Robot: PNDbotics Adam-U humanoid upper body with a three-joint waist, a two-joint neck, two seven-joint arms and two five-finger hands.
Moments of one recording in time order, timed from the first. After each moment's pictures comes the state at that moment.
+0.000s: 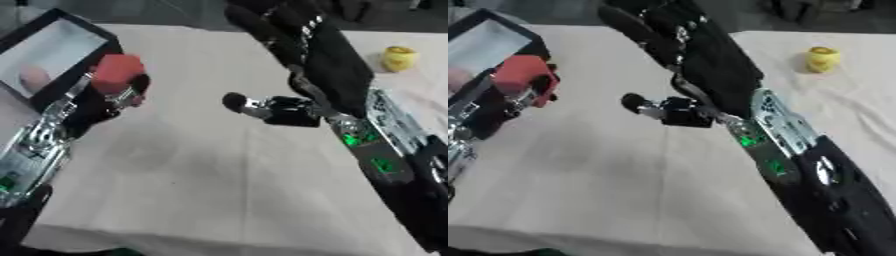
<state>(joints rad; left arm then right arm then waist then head) -0.44 0.60 -0.20 -1.59 0.07 0.19 0.07 -0.62 -0.34 0.43 -1.82 1.02 -0.40 -0.33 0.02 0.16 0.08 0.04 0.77</state>
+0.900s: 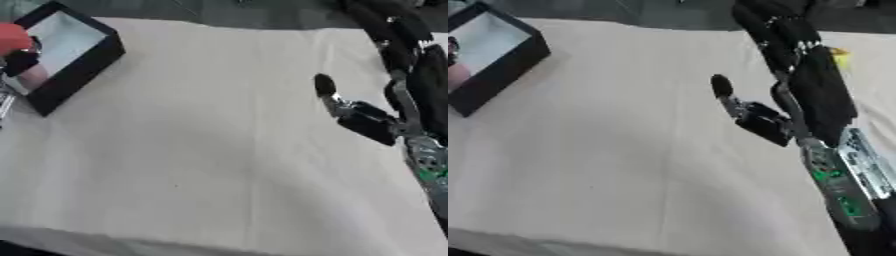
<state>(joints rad) -0.68 0.76 0.08 -0.92 -0.43 0.48 0.48 -0.53 -0.35 0.36 -1.83 0.95 -0.33 -0.38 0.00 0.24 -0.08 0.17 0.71</state>
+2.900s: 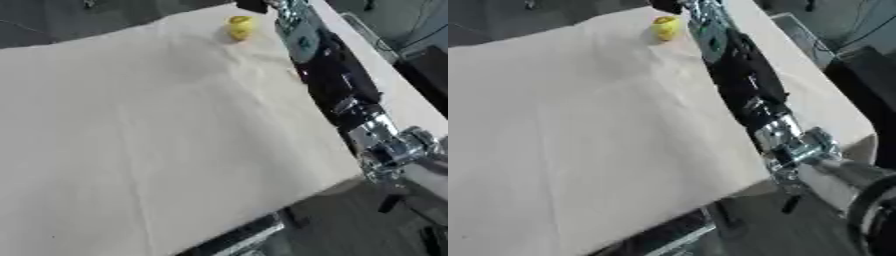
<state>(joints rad) -0.36 0.39 -0.02 -1.74 -0.02 0.01 0.25 -0.79 -0.60 -0.11 -1.09 0.76 0.17 0.00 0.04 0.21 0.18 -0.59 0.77</state>
